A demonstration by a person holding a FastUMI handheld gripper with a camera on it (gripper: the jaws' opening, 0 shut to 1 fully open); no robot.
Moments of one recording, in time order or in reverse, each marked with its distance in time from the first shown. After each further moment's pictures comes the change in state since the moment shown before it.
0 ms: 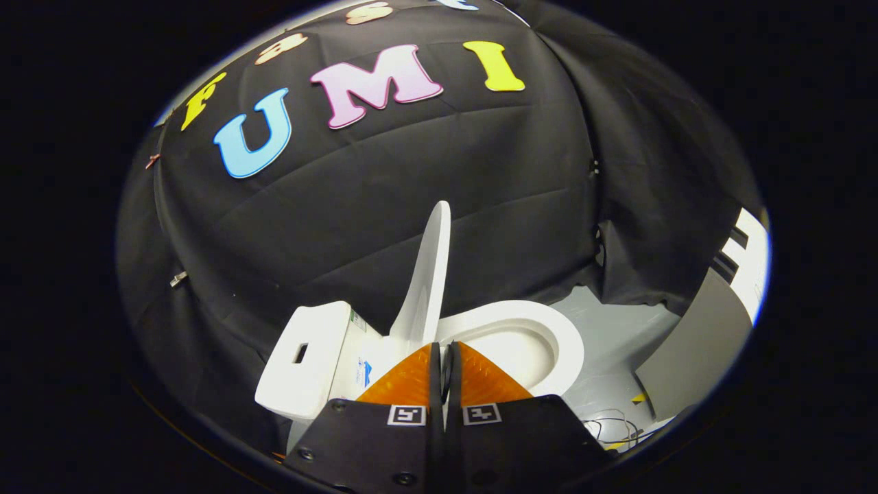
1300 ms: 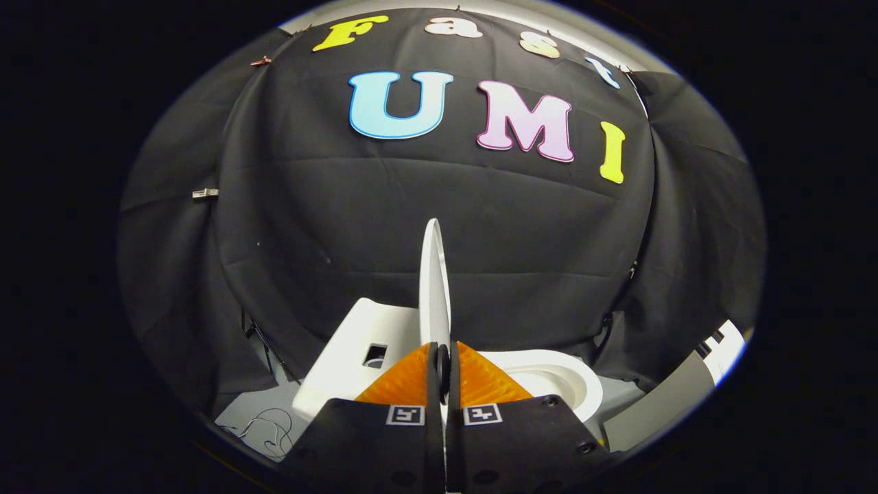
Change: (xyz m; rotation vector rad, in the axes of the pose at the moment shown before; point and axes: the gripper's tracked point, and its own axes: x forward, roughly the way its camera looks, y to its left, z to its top) arm -0.023 0.258 -0.051 -0.398 -0.170 -0.025
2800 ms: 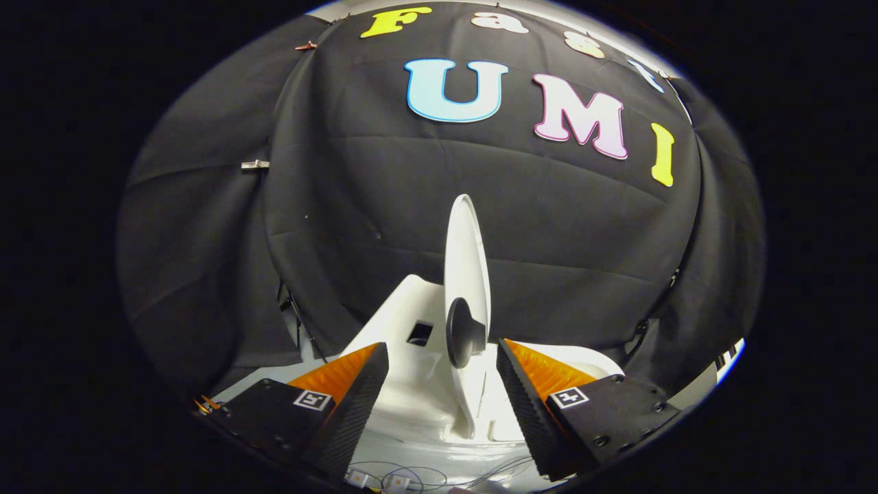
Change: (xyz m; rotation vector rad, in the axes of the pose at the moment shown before) arm -0.013 0.058 -0.042 -0.062 0.070 0.218
